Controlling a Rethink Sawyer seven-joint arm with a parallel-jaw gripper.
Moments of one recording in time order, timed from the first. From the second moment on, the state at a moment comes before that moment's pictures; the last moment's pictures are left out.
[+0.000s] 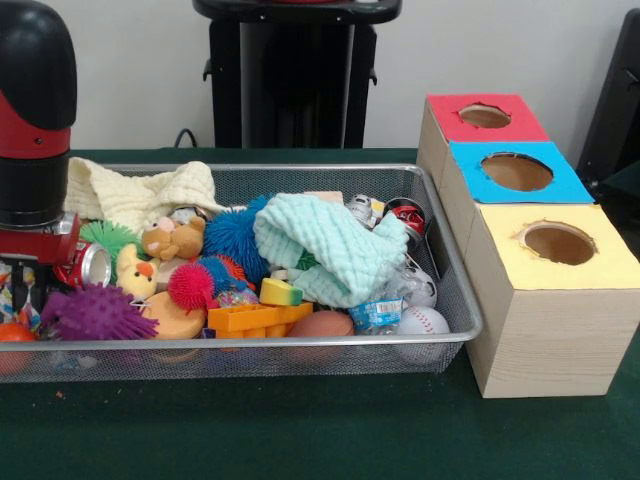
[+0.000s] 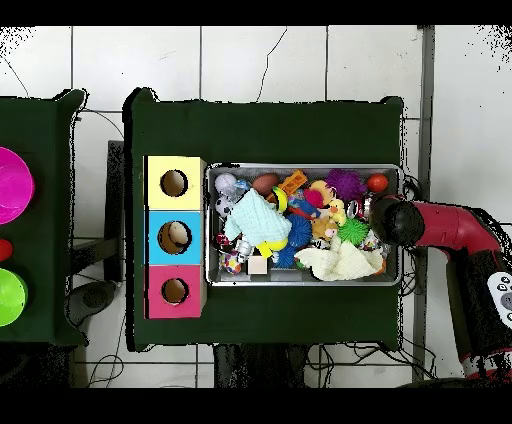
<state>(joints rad) -0.87 -0.39 0.41 1.32 -0.79 0.56 1.55</state>
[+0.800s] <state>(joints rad) -0.80 -0.57 0.41 1.33 -0.61 1.15 1.55</state>
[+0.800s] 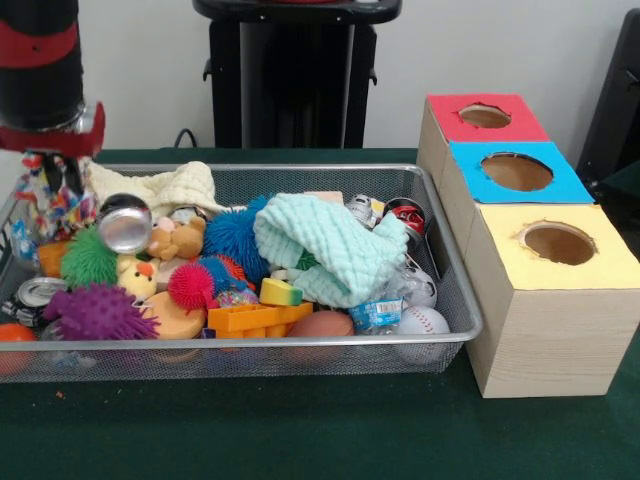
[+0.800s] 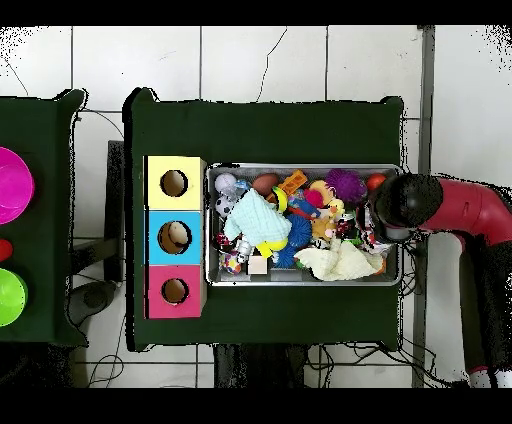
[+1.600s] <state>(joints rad) -0.63 -0.74 0.38 1.47 -0.28 0.84 1.63</state>
